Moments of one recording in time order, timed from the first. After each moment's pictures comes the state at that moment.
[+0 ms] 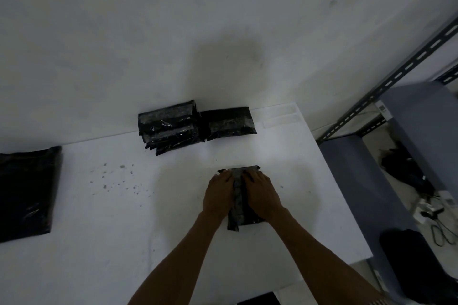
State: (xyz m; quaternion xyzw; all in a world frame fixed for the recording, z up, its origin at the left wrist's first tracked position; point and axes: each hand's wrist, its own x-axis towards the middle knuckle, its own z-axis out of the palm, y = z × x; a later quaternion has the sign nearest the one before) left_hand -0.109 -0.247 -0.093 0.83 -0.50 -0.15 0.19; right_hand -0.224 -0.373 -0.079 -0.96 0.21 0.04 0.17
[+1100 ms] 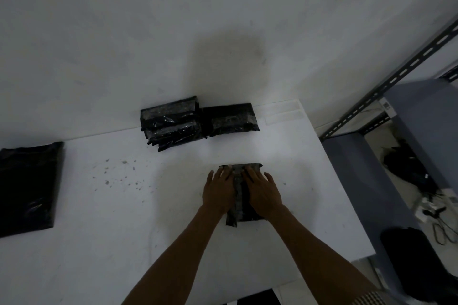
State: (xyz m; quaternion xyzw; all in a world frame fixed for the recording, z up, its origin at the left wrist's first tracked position) left_hand -0.105 -0.239 -0.087 0.85 -0.50 -0.17 0.08; right_hand -0.229 -0.367 -0.081 -0.96 0.21 0.10 0.13
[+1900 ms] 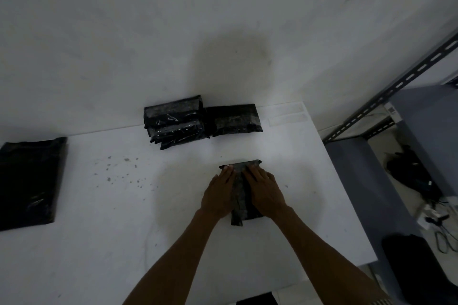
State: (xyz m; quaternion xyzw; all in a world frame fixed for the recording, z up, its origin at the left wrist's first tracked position) left_hand -0.103 -0.228 -0.090 0.83 -0.52 -0.20 0.09; right_hand -0.224 -0.374 -0.076 -0.97 0.17 0.06 0.15
